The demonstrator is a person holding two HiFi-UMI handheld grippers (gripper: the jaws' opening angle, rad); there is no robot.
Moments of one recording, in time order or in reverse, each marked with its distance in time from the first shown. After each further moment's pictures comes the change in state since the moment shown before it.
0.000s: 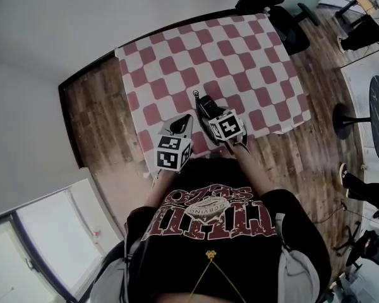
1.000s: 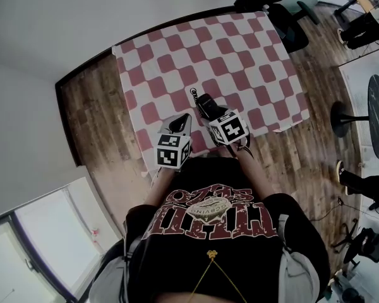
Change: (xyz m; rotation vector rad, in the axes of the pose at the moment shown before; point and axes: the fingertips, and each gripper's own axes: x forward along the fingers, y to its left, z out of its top) left arm 0.010 0.007 -0.011 -0.042 0.026 0.013; right arm -0.036 0.016 0.019 -0.020 -0.011 0.029
